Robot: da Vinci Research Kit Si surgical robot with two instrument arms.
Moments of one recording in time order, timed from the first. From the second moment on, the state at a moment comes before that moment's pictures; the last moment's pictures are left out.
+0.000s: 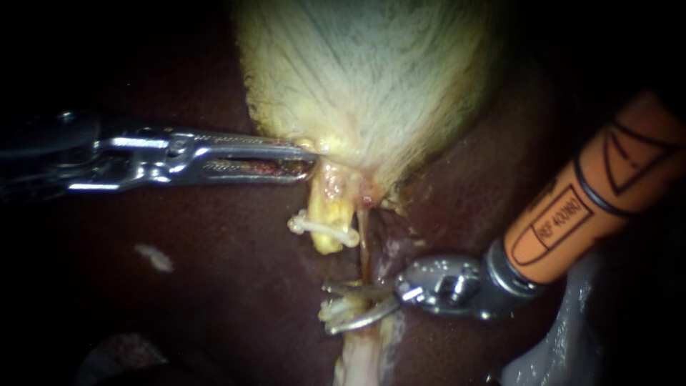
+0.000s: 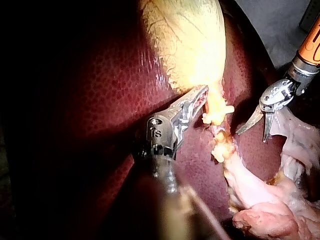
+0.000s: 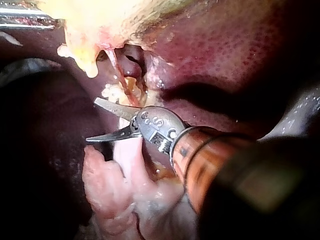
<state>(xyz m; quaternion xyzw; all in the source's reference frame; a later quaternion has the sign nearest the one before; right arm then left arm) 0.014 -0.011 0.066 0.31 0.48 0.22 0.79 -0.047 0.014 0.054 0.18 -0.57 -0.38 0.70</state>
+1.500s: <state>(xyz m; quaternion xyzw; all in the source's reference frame) 0.006 -0.003 0.064 0.10 0.49 0.10 0.86 -0.052 0.010 0.058 0.18 -0.57 -0.37 0.71</state>
